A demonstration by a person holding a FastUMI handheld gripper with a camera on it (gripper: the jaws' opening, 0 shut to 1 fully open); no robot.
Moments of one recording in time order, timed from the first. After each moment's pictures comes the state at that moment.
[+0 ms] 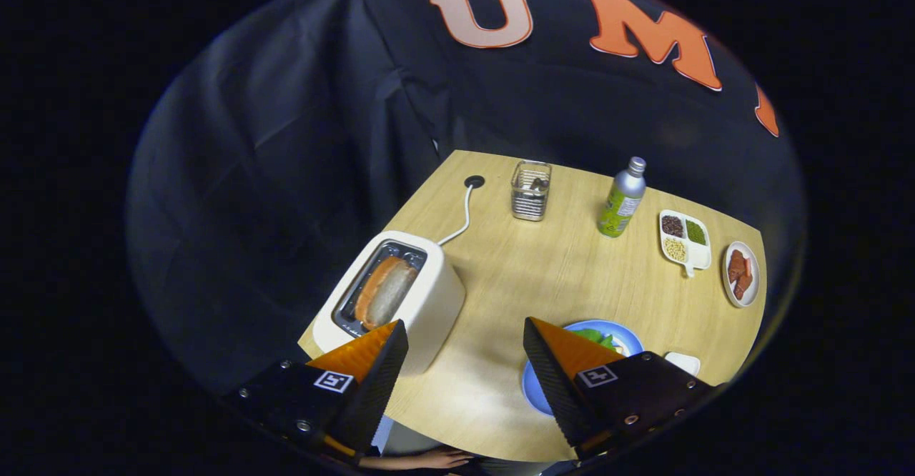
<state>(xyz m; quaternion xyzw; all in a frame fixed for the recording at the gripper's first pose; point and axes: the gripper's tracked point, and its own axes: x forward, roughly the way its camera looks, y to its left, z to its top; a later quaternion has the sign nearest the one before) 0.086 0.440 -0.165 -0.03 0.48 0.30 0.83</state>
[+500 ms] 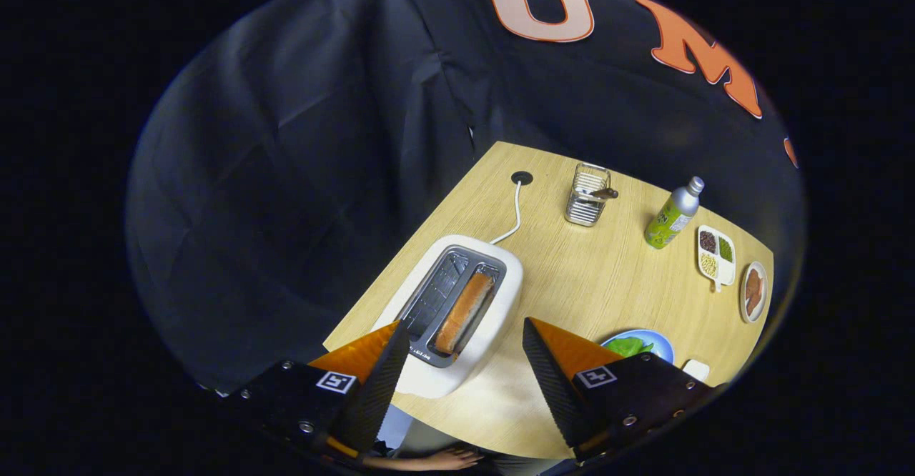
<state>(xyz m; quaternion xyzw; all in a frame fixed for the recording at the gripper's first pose) 0.069 0.514 -0.173 -0.05 0.51 0.31 0.80</state>
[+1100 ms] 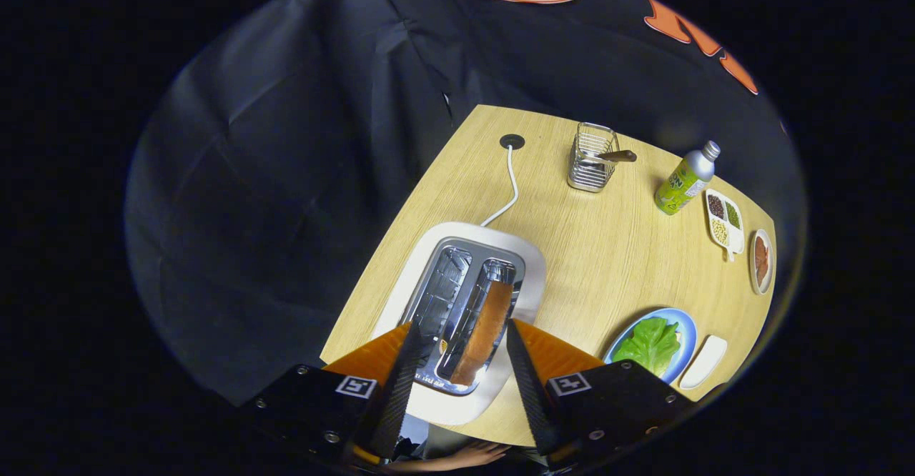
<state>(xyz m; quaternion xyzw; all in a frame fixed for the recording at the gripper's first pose) 0.079 0.540 -0.221 -0.06 0.57 0.25 0.78</state>
